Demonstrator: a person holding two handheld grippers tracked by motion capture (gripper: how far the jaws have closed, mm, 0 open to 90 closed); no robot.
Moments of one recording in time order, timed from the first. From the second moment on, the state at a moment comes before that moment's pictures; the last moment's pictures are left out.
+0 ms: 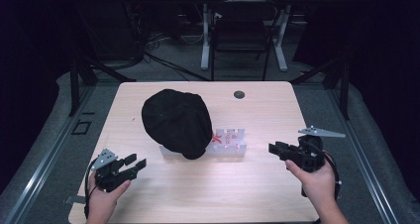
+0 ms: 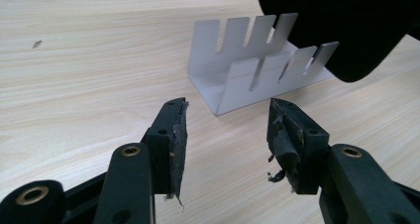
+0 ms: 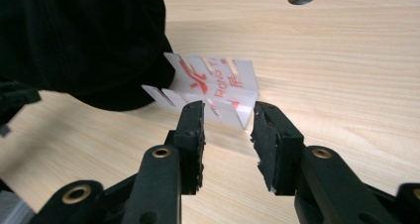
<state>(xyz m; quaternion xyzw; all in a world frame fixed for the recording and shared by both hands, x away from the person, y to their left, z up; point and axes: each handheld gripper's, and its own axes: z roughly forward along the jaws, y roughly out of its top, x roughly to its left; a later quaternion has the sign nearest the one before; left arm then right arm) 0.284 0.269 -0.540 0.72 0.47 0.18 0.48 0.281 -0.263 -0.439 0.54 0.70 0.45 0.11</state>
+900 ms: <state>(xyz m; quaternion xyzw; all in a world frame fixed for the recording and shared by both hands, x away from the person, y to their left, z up) 0.288 0.263 -0.555 0.75 0.44 0.17 0.46 0.253 -0.270 -0.543 0.54 0.72 0.39 0.19</state>
